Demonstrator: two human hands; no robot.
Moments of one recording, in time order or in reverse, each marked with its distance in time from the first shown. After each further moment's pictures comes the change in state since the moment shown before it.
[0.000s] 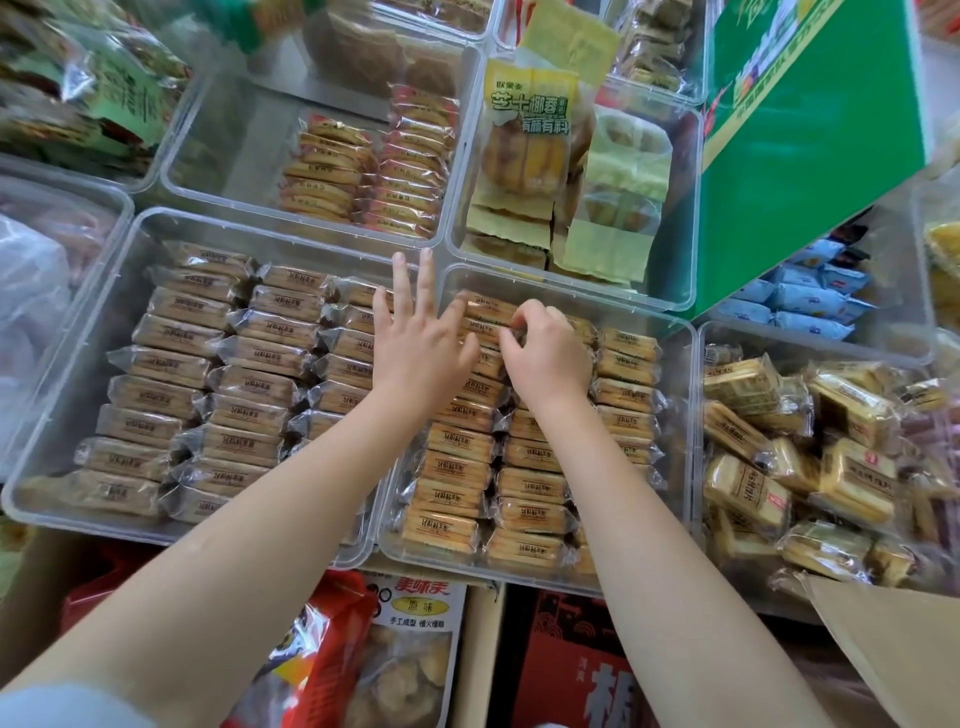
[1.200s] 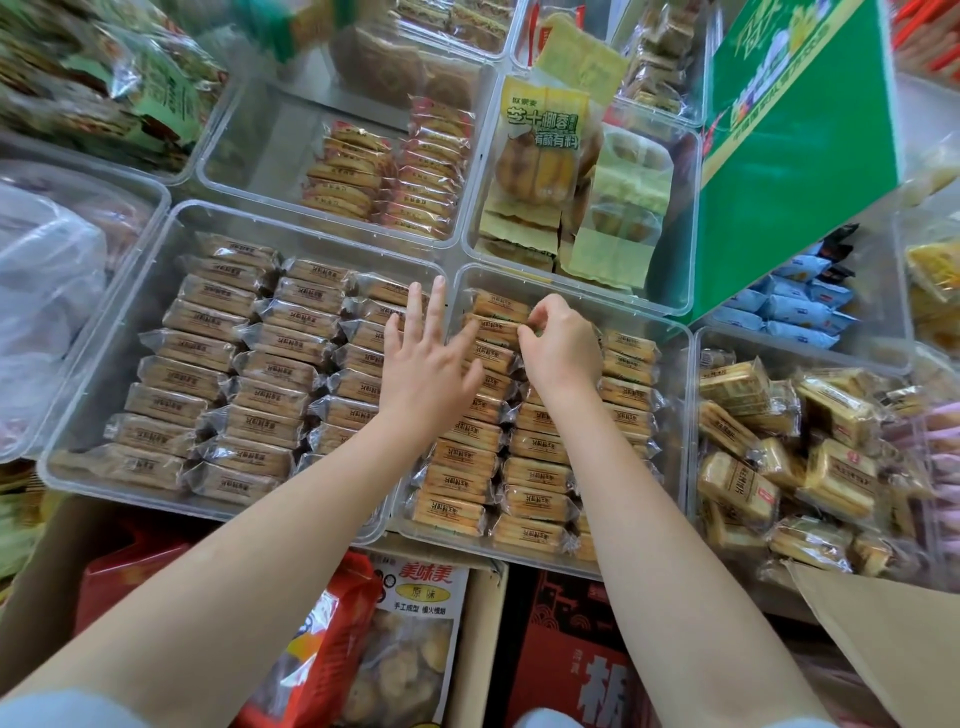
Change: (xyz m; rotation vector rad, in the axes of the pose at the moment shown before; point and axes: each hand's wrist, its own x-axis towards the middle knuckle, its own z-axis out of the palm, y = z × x) left_hand -0.038 -0.004 0.003 -0.067 -0.036 0.020; right_hand -0.005 -0.012 -0.018 0.038 0.025 0.130
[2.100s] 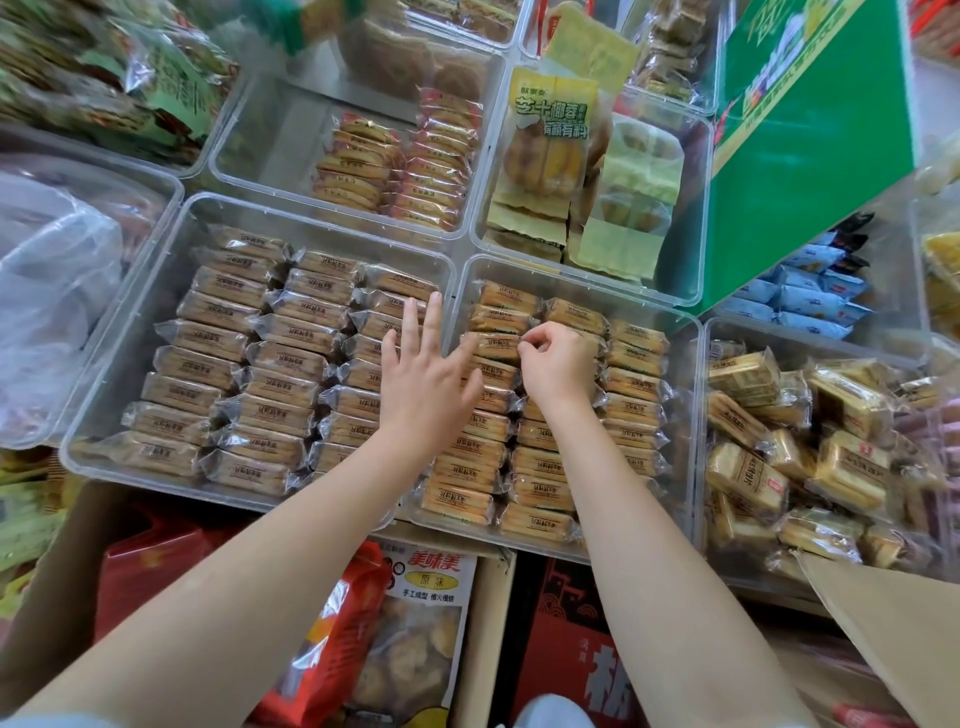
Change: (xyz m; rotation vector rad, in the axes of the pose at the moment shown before) left_hand -0.026 -0.003 0.006 -0.024 -0.004 -0.040; right_hand -0.022 0.008 0.018 0.235 -0.075 0.178
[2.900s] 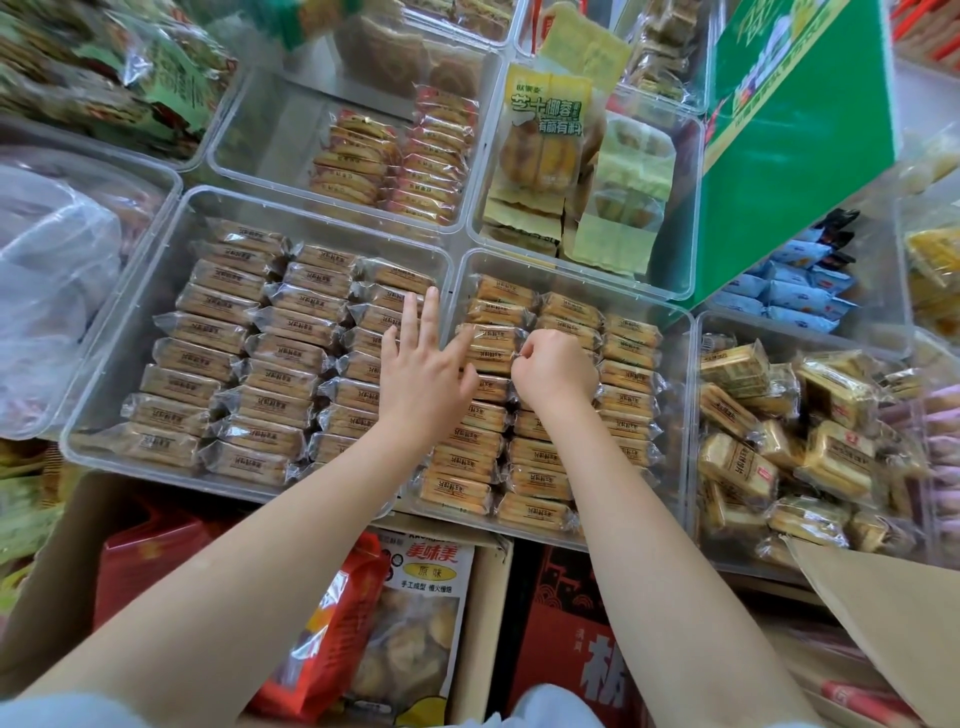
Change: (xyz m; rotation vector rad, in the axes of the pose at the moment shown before) left_hand -0.002 -0.001 0.001 -0.034 0.033 0.019; right_hand -0.014 -0.010 -0.010 -0.492 -0.078 -0.070
